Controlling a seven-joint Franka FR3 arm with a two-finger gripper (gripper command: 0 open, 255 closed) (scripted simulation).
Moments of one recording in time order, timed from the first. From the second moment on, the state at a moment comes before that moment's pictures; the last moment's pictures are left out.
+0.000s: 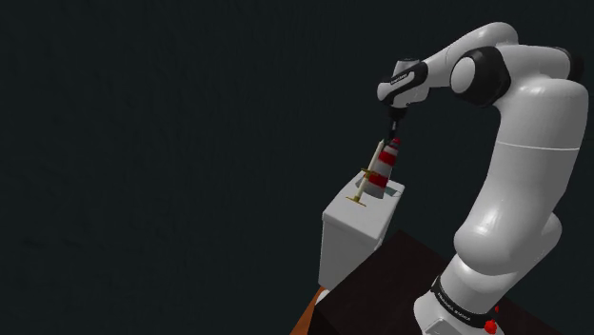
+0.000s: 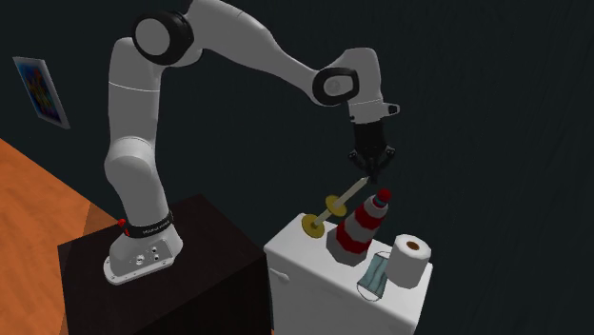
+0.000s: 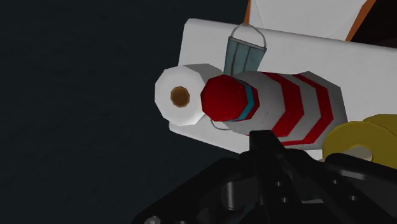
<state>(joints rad) -0.28 0.27 -0.45 -1.80 -0.10 2.23 -1.14</state>
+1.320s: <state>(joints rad) -0.54 0.58 -0.31 -1.33 0.09 1.79 -1.85</state>
